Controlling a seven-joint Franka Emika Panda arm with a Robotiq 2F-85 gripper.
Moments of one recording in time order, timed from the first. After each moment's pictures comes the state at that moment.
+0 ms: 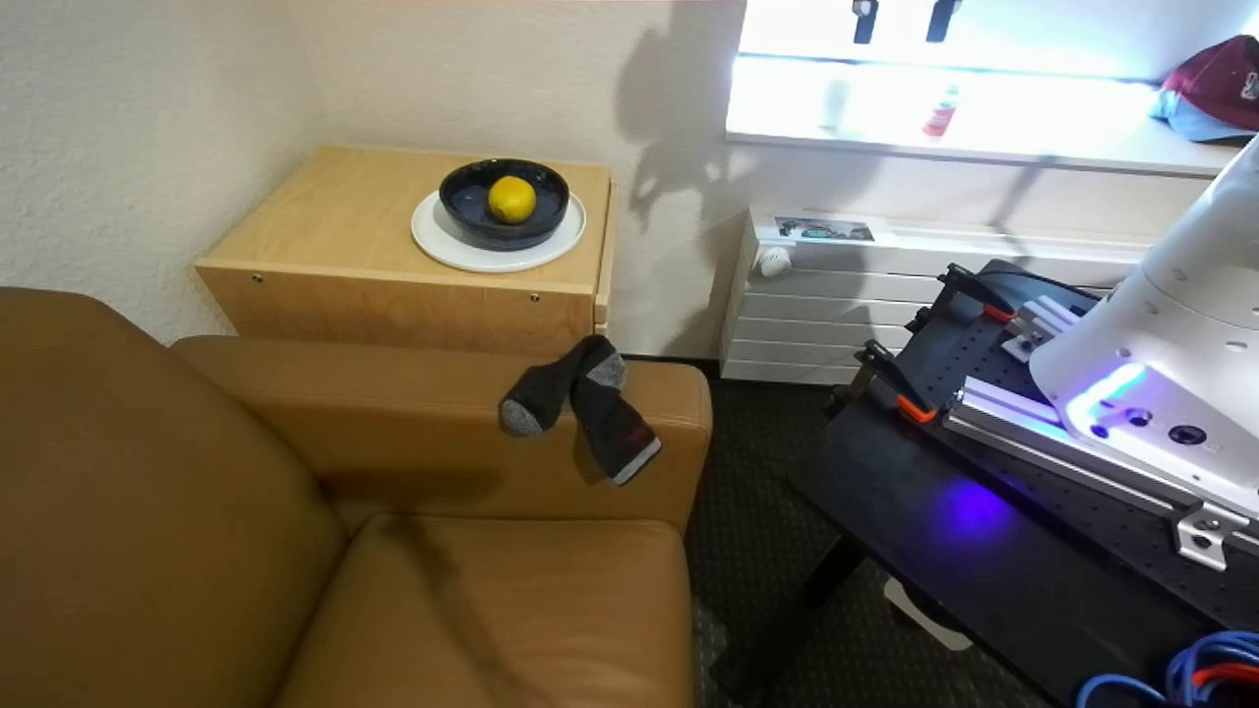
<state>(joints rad) -0.07 -0.40 -0.02 -2.51 0.08 1.91 0.34</state>
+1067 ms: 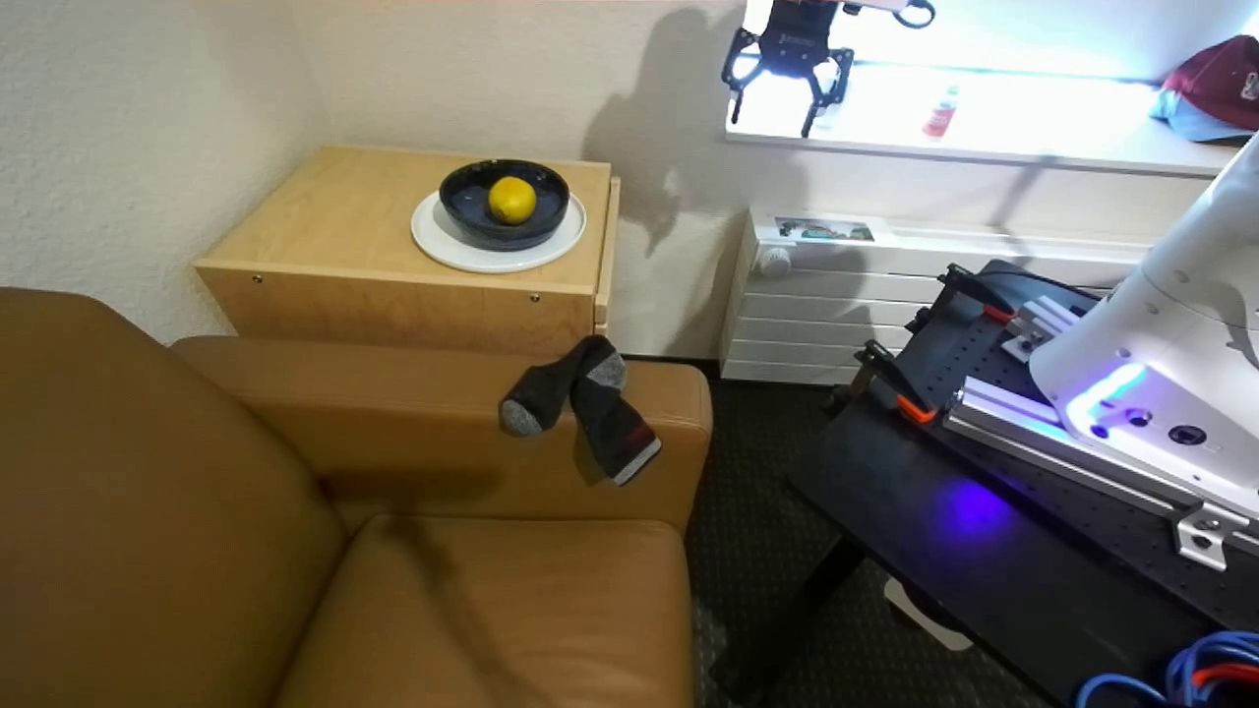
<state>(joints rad) -0.03 0.00 0.02 -2.46 0.25 2.41 0.63</state>
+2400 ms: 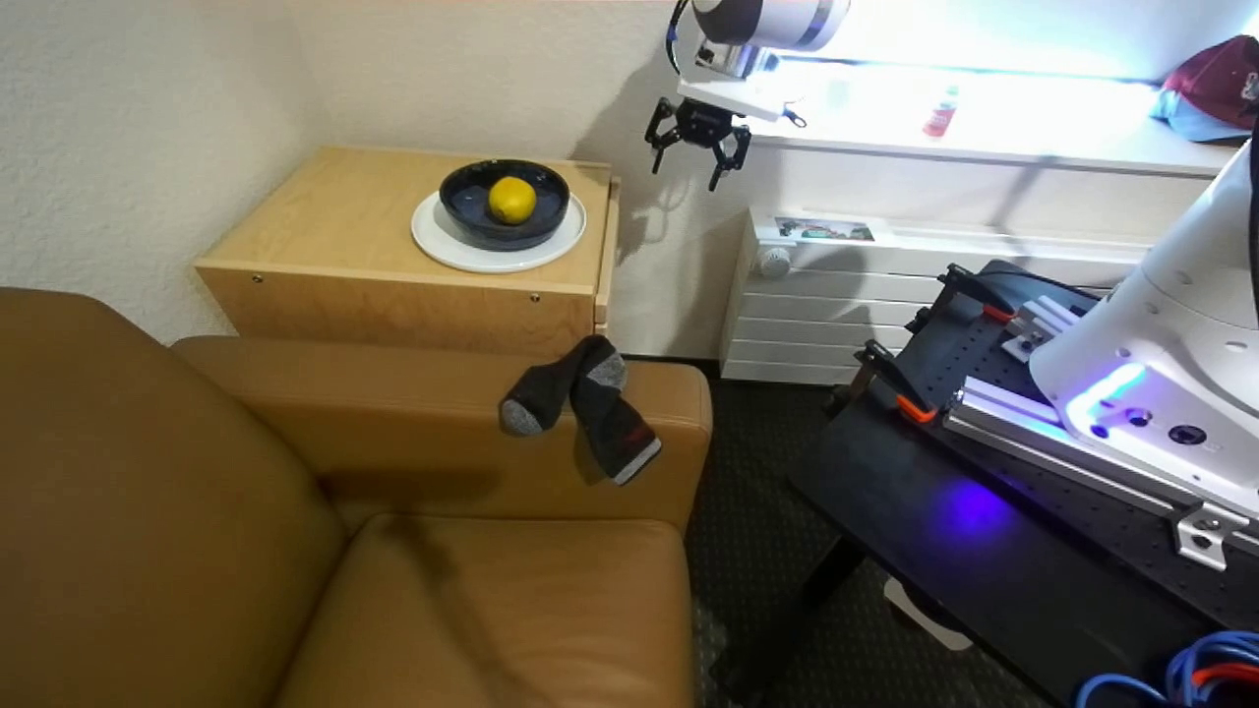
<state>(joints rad) 0.01 0.49 0.04 -2.19 0.38 2.80 0.52</state>
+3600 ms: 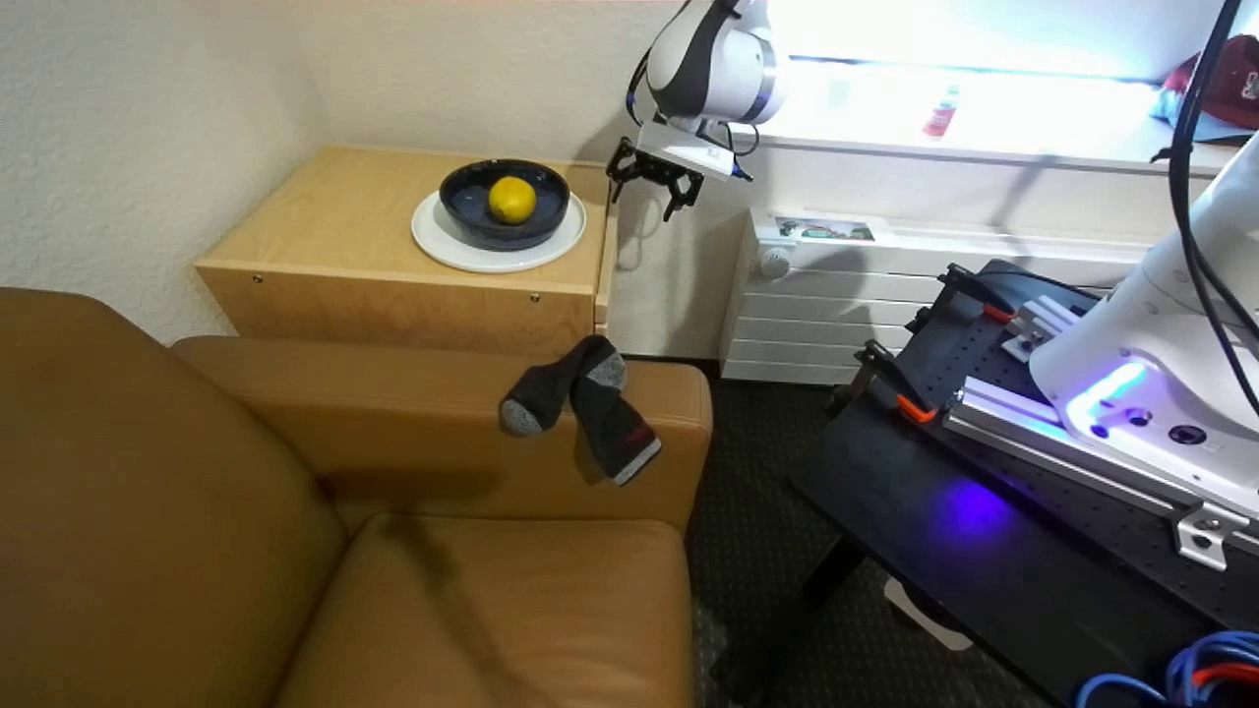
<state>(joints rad) -0.04 0.76 0.16 -2.00 0.40 3.02 0.44</state>
